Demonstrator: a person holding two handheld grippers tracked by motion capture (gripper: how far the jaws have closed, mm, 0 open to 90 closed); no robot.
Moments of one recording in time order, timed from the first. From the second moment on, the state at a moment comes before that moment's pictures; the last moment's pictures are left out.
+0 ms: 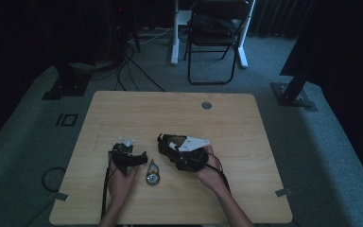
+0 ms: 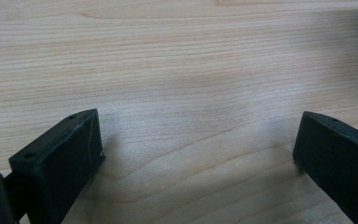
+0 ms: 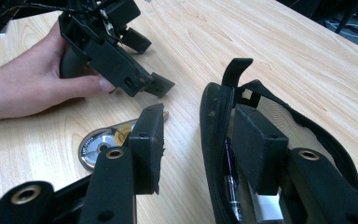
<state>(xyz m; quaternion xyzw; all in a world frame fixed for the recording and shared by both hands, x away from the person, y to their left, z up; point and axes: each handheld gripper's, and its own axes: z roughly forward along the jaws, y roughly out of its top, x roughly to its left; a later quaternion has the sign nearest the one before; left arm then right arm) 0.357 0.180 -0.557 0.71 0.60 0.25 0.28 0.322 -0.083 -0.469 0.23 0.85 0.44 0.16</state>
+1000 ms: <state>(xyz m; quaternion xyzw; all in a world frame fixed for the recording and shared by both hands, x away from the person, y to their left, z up) 0.357 0.180 -0.557 0.71 0.60 0.25 0.28 0.310 -0.064 -0.478 0.22 0.86 0.45 0.14</state>
